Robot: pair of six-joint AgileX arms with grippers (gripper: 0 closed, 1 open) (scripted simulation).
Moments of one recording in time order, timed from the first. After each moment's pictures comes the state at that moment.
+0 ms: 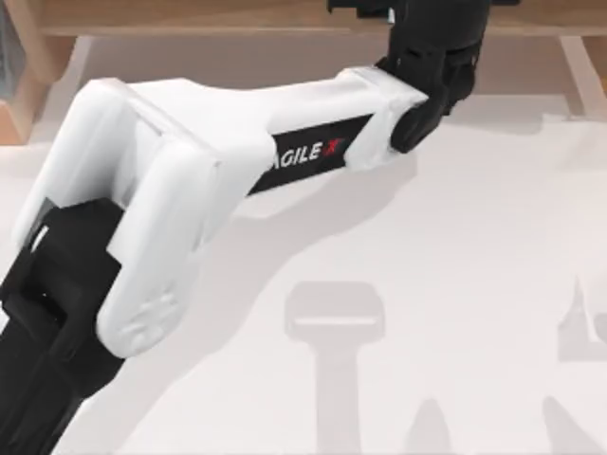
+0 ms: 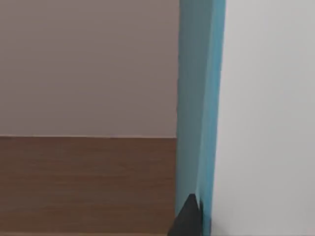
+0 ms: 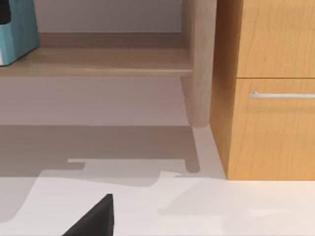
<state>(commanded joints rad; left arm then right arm) -0.78 2.48 2.00 0.50 -0.73 0.01 0.00 0.00 0.00 0.00 0.00 0.00</state>
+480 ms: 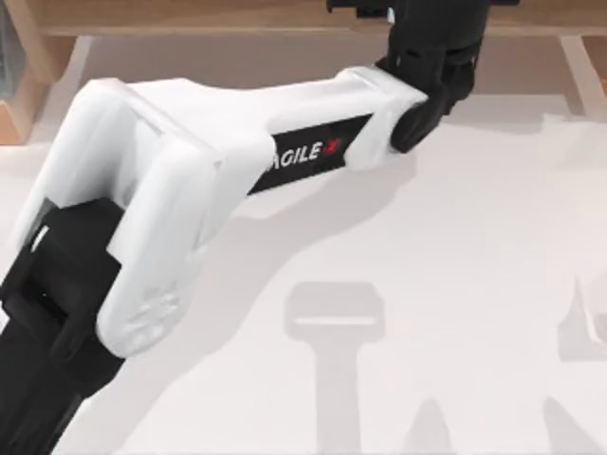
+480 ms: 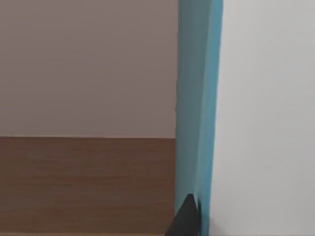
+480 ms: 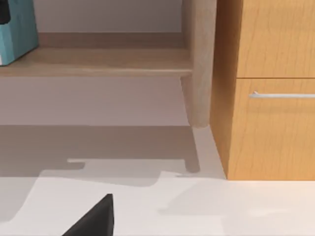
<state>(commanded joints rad) -0.78 2.48 2.00 0.50 -0.73 0.01 0.00 0.00 0.00 0.00 0.00 0.00</state>
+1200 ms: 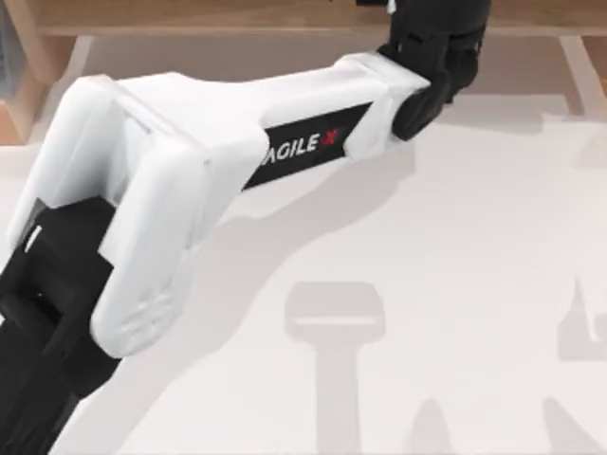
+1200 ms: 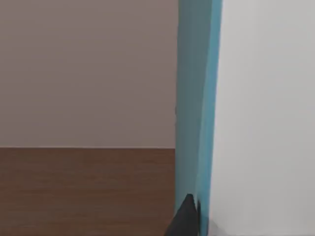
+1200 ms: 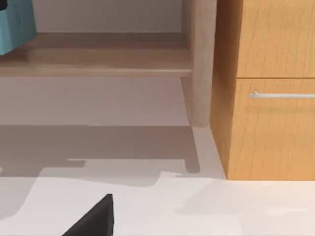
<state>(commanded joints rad) -0.78 2.46 2.03 0.45 -0.73 0.02 0.00 0.00 0.00 0.00 0.00 0.00</state>
